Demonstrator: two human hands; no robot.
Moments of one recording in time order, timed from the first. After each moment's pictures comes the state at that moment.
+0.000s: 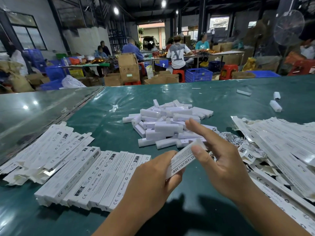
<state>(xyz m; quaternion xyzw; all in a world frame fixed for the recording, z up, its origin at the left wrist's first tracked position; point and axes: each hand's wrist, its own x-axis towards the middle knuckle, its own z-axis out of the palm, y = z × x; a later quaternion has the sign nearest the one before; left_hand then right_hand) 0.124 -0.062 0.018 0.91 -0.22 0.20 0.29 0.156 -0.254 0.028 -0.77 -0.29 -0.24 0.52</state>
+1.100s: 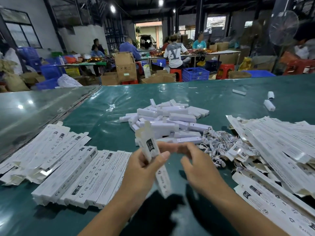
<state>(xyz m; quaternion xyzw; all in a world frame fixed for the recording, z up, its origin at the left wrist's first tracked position) 0.137 -0.062 0.015 0.65 -0.18 0.09 0.73 0.165 -0.227 0.007 -0.88 -0.08 -0.07 0.47</state>
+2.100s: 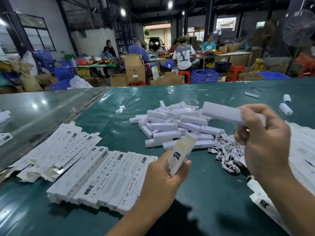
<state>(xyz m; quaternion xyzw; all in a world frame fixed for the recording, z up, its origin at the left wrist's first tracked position) 0.132 -0.072 0.006 0.80 -0.15 0.17 0.56 0.175 -0.275 0.071 -0.58 -0.15 -0.33 0.73</state>
